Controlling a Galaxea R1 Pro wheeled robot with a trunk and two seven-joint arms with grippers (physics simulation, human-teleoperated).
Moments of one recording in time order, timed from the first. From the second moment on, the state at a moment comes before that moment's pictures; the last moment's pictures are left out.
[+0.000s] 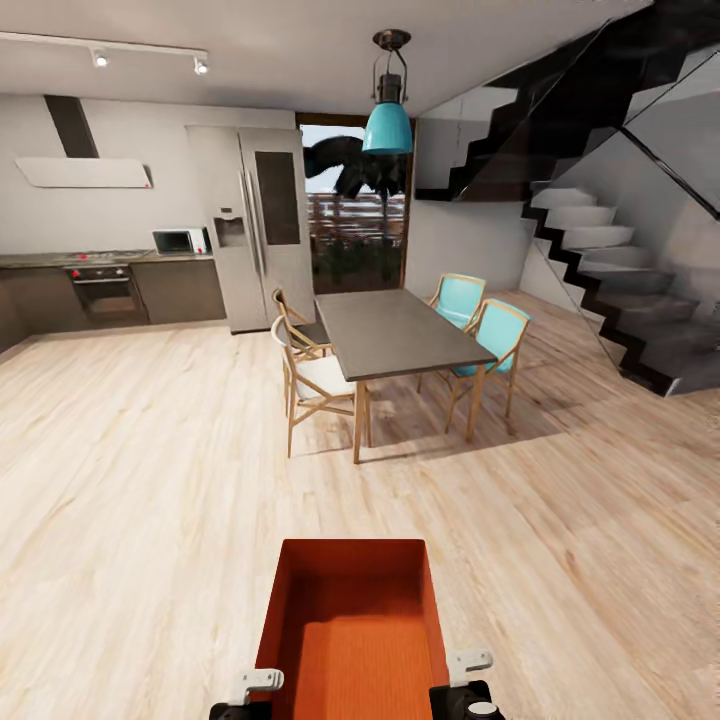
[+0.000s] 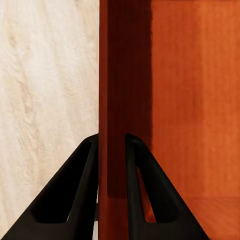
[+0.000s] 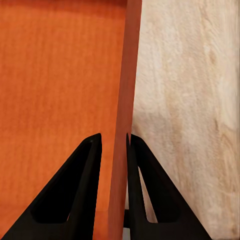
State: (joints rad) left arm -0.45 -0.05 -0.20 -0.12 0.21 -0.08 0.02; right arm -0.43 0.11 0.12 -0.25 0.01 0.05 -0.14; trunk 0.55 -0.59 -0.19
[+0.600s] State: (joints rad) left arm -0.45 -0.05 -0.20 -0.12 0.21 -0.08 0.02; right arm -0.43 0.11 0.12 -0.25 0.01 0.05 -0.14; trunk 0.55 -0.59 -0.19
